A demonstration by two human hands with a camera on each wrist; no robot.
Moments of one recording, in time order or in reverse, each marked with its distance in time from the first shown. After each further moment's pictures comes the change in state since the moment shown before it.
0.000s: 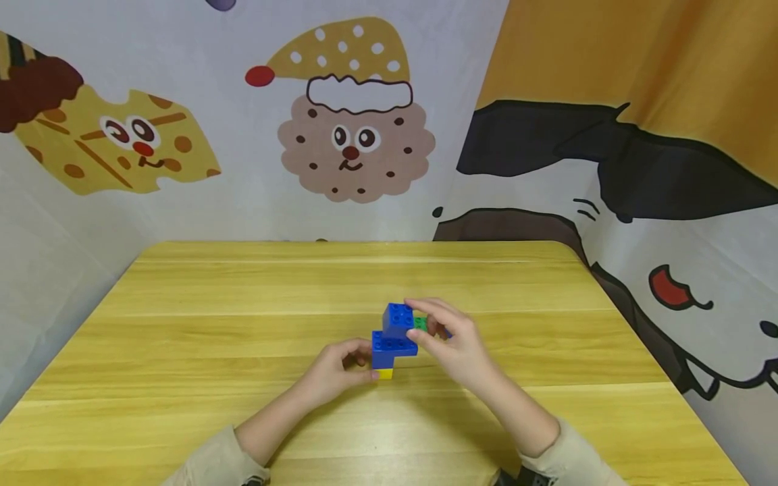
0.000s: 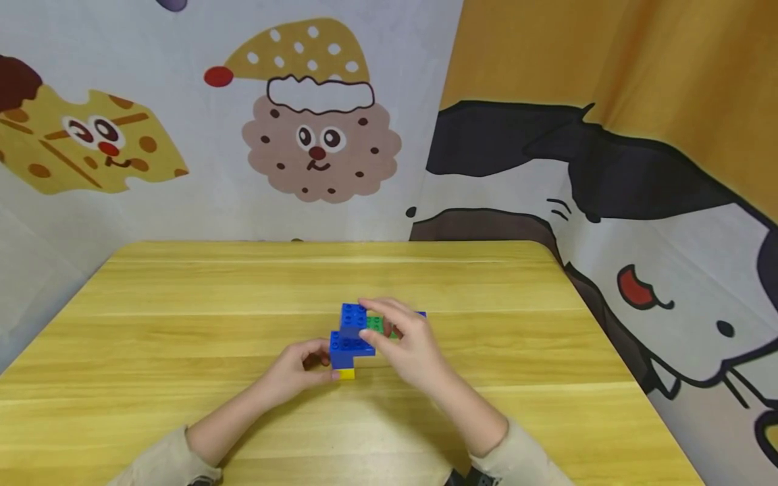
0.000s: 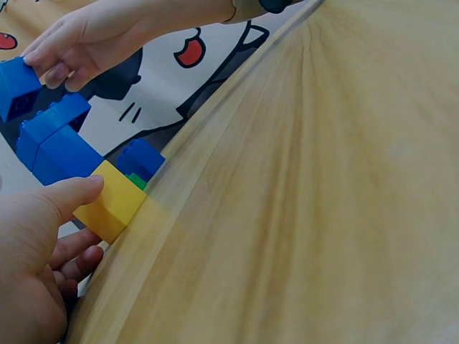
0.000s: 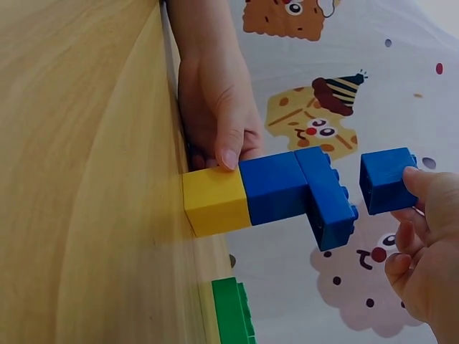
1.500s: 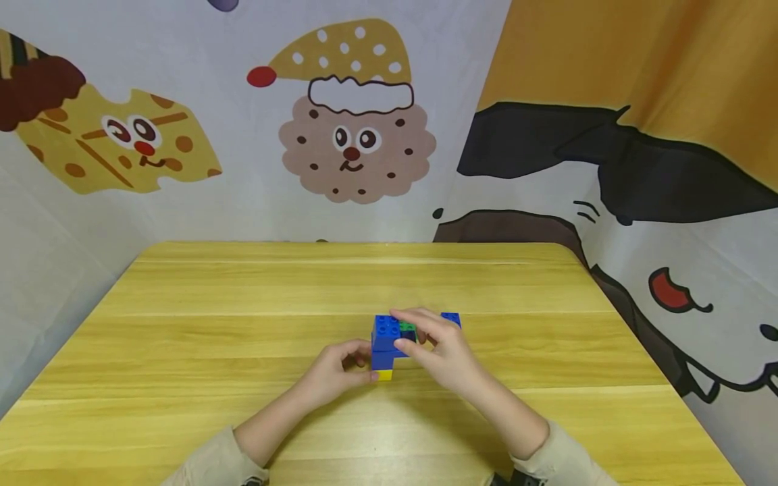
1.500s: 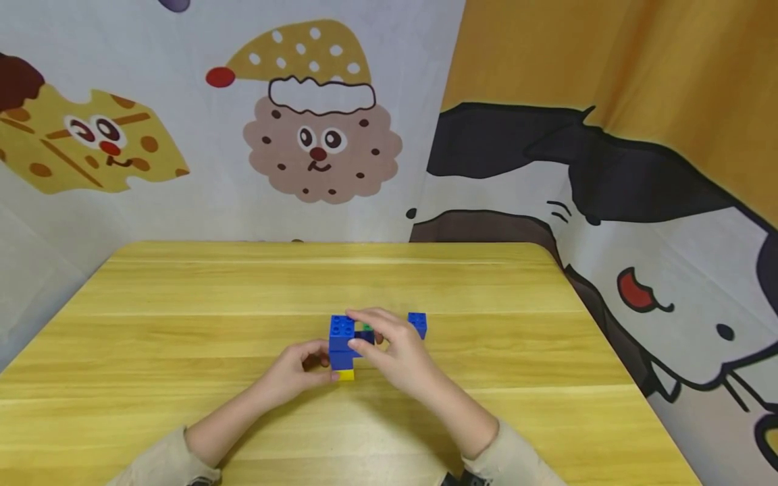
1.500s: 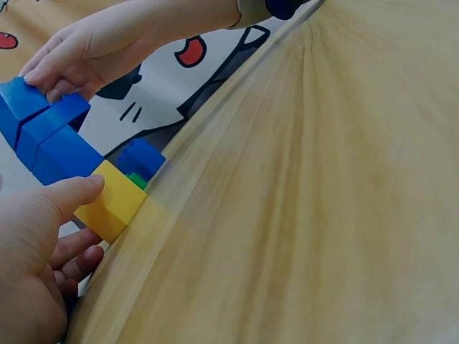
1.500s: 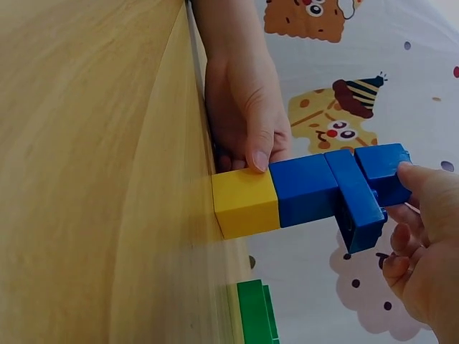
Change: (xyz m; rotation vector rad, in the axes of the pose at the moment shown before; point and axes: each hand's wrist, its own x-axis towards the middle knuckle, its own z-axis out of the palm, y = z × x) left_hand -0.001 0.001 0.000 0.011 0.003 -0.008; right_hand -0.002 0.002 0.013 -0.044 -0.109 0.044
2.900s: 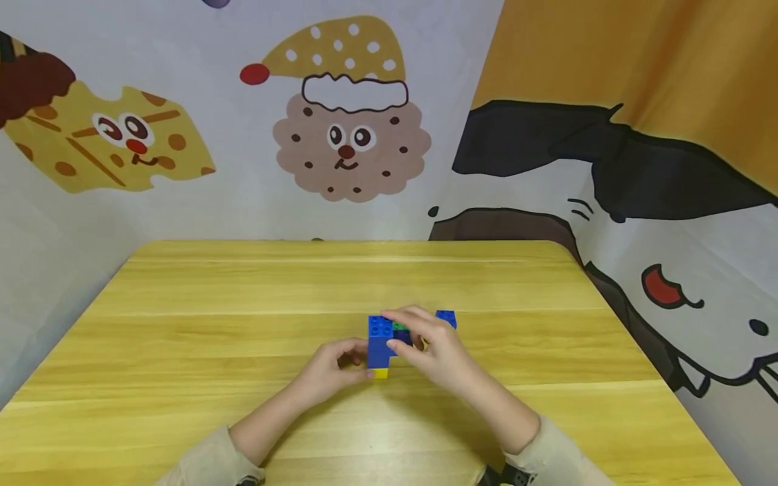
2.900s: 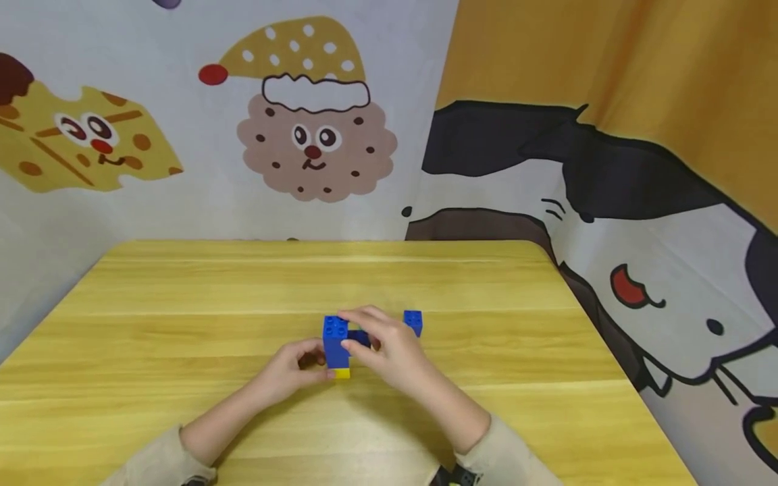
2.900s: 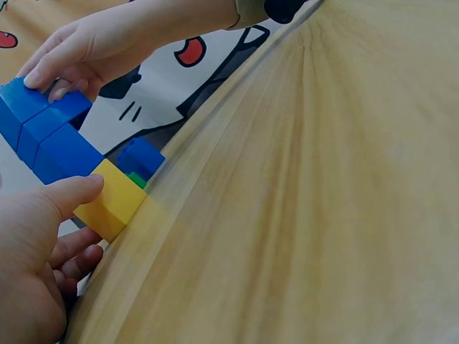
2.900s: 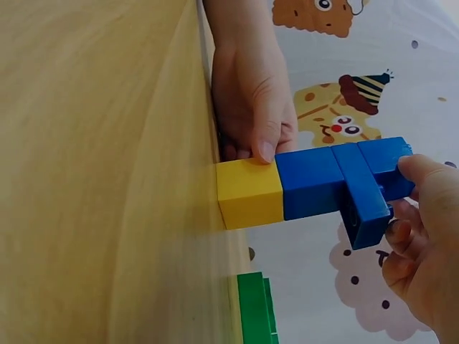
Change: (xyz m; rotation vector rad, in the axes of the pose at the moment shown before) left_hand 0.000 -0.001 -0.001 -0.002 -0.007 0.034; right_hand 0.003 0.003 -0.001 -0.090 -0.064 -0.111
